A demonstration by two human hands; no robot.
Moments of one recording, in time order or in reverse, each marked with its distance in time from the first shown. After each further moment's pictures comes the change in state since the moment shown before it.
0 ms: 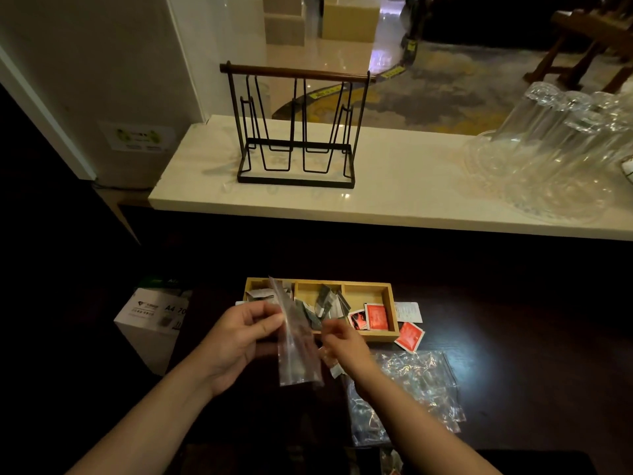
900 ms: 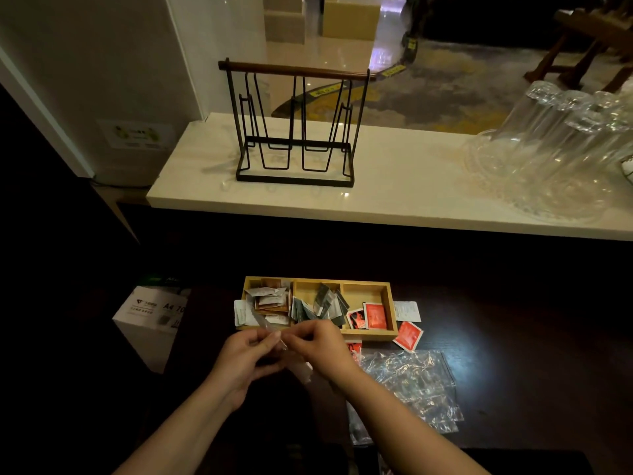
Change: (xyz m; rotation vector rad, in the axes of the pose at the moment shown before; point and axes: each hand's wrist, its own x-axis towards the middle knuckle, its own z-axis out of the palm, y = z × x) left_hand 0.010 -0.050 0.004 0.044 0.352 -0.171; right_hand -0.007 -0.022 0.028 -0.232 -0.126 -0.270
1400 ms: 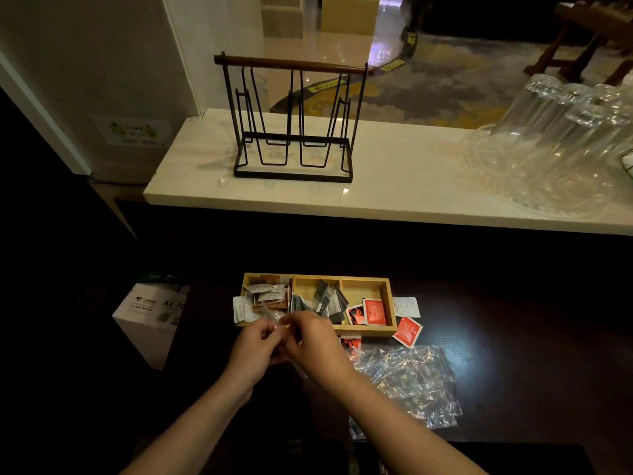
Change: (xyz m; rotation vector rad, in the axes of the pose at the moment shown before) left_hand 0.004 -0.002 0.019 0.283 0.067 0.150; right_hand 0.000 -0.003 0.007 -0.358 0.126 -0.230
